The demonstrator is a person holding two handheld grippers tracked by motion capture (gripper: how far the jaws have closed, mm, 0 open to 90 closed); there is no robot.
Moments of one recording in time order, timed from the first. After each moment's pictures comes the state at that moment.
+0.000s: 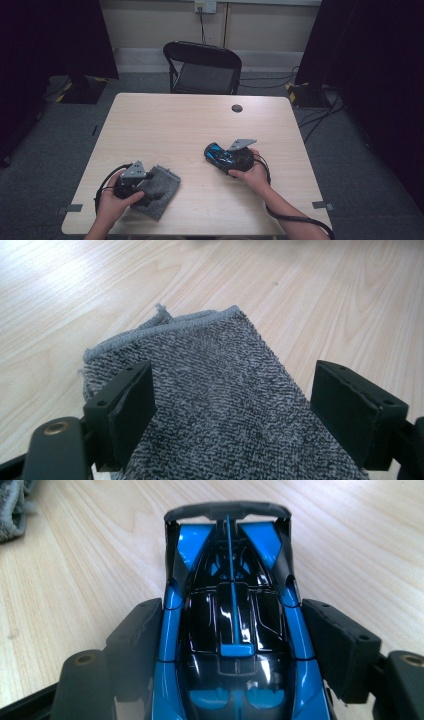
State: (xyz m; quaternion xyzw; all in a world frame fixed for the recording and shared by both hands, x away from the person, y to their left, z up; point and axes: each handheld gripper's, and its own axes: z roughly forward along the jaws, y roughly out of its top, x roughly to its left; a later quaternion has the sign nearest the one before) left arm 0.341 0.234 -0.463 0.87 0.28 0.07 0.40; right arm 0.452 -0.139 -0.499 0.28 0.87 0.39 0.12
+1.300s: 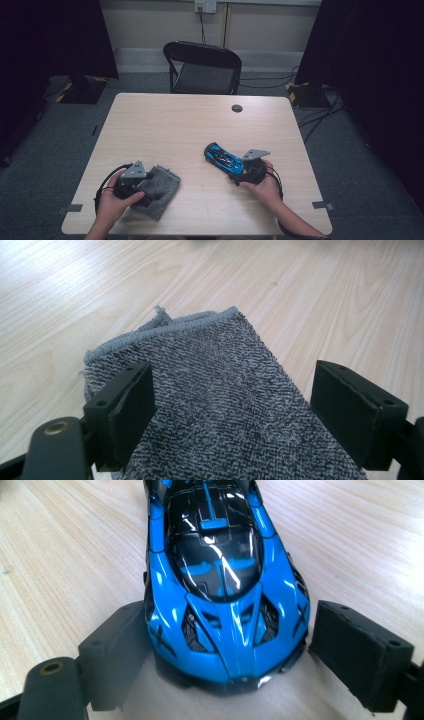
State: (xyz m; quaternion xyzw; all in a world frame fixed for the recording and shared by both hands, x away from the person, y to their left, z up) left arm 0.340 0.233 -0.461 0.87 0.28 0.07 0.40; right arm 0.414 -0.173 -0.504 0.35 0.85 0.37 0.14
